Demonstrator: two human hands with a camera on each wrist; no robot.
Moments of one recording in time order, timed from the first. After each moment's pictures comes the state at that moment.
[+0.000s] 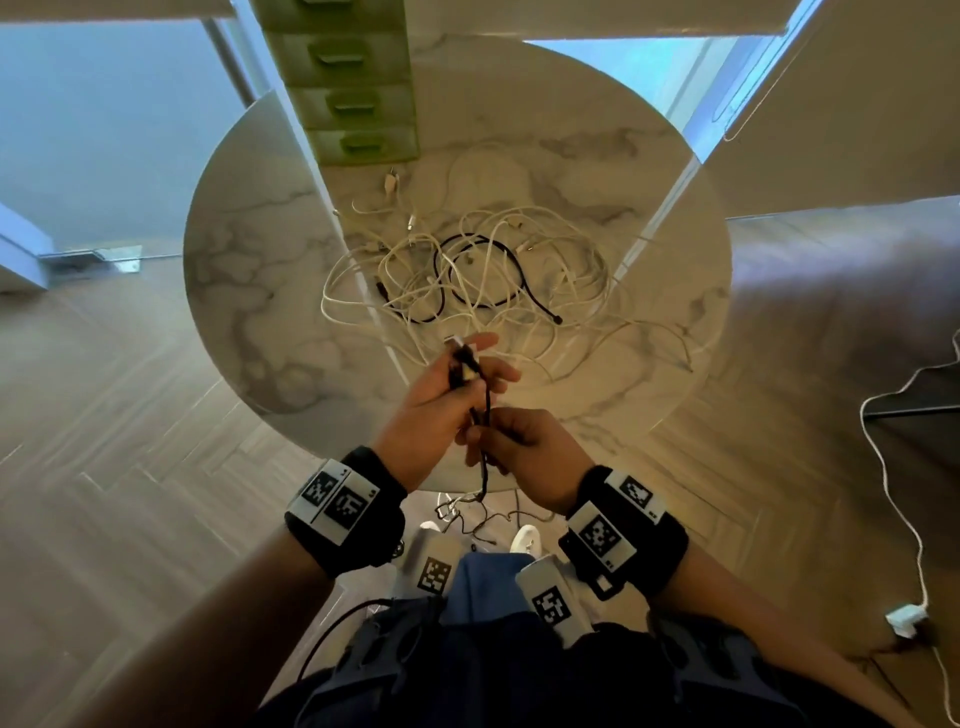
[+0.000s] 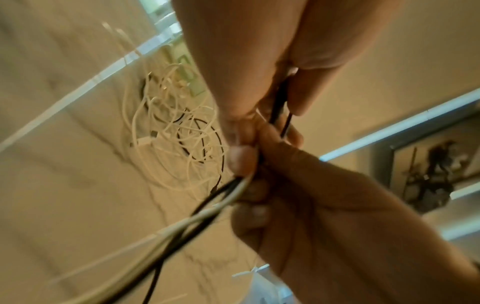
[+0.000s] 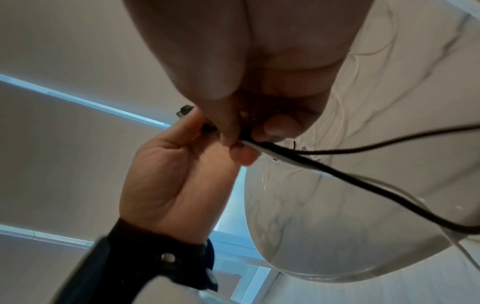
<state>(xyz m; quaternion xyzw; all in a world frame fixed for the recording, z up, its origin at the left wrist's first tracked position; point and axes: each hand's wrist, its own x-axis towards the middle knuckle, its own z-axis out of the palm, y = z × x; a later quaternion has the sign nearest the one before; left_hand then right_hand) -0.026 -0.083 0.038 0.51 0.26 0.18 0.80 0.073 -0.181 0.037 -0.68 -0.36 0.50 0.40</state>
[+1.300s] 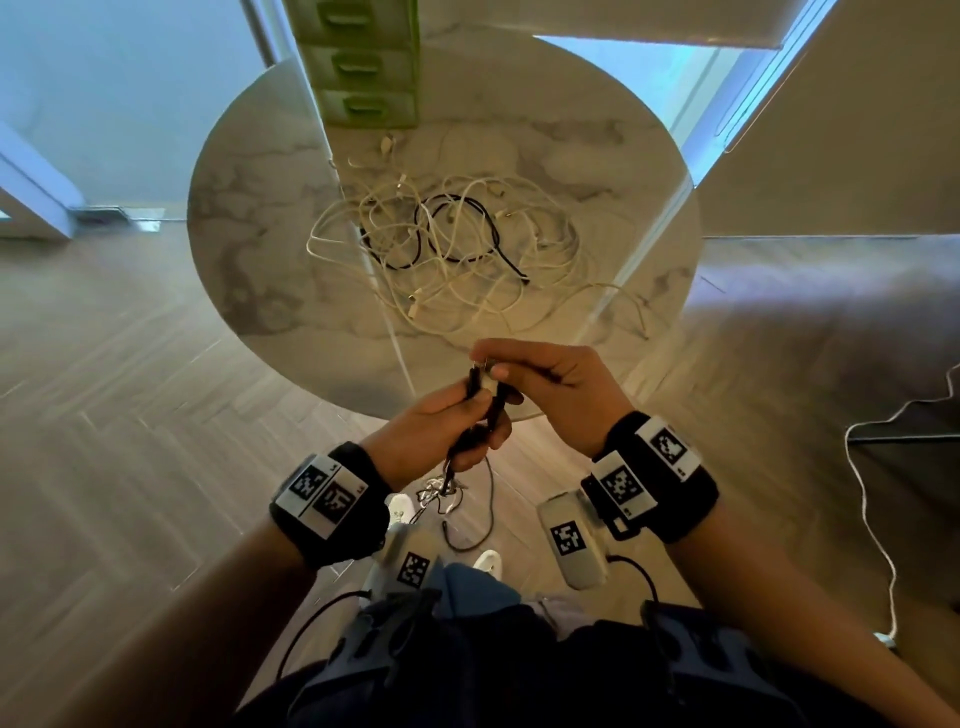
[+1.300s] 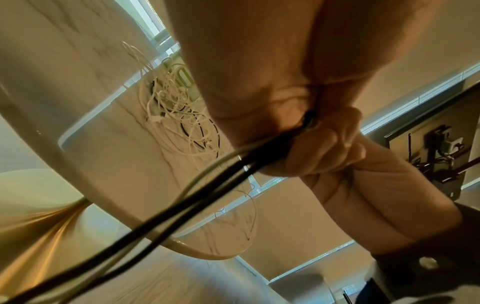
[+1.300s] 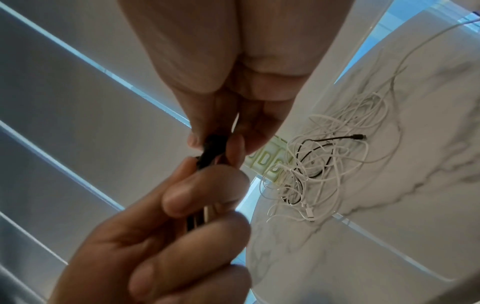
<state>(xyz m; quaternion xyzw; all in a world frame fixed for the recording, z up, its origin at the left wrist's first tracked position) -0.036 -0.191 0.052 0.58 0.25 0.05 0.78 0.112 -0.260 0.072 -0.61 -0.43 0.45 0.49</state>
